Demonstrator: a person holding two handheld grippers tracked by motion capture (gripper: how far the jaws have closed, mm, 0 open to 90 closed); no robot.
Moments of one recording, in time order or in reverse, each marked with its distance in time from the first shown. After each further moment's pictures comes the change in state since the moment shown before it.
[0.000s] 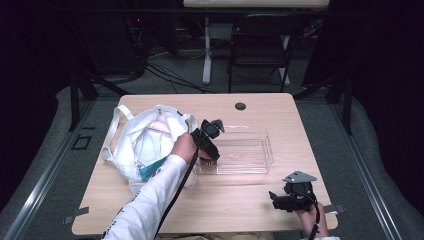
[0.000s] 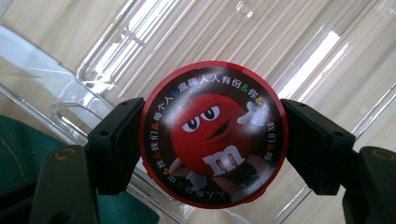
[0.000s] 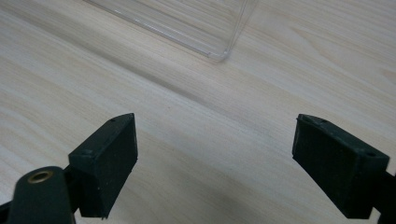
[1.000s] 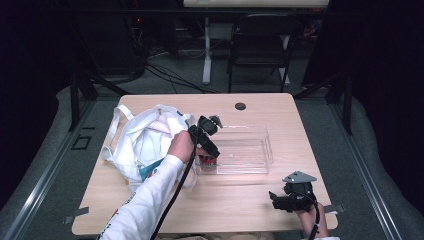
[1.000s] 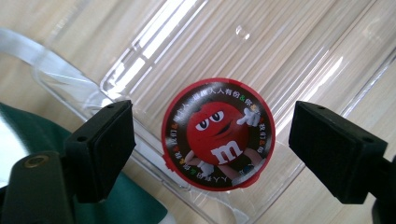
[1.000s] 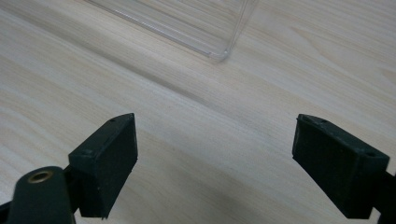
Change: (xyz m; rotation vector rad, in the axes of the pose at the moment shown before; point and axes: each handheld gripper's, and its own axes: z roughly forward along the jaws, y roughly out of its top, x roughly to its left) left arm 0.000 -0.006 -0.029 -0.107 0.025 -0.011; right arm 0.001 0.000 0.000 -0.005 -0.001 0.004
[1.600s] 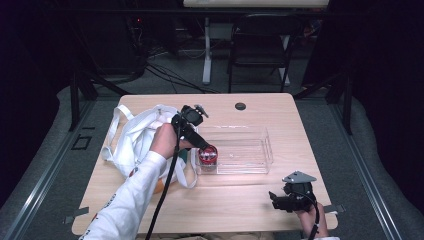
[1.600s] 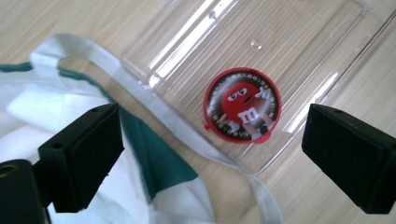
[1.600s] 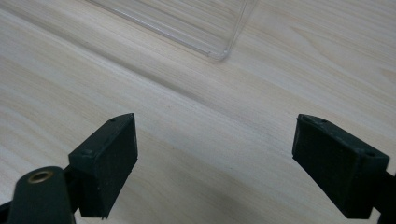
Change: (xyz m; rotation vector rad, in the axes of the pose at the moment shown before) left arm 0.020 -0.027 -0.059 -0.091 0.052 -0.015; right arm 0.000 0.000 0.001 -0.003 -0.009 -0.003
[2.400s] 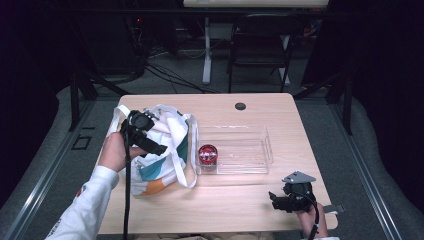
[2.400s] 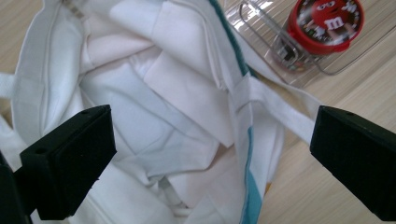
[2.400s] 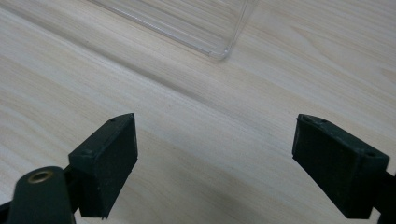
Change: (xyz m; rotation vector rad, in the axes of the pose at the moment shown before) left arm 0.048 -0.104 -0.053 -0.042 0.099 -0.155; right arm 0.001 0.000 0.000 0.003 -0.001 -0.002
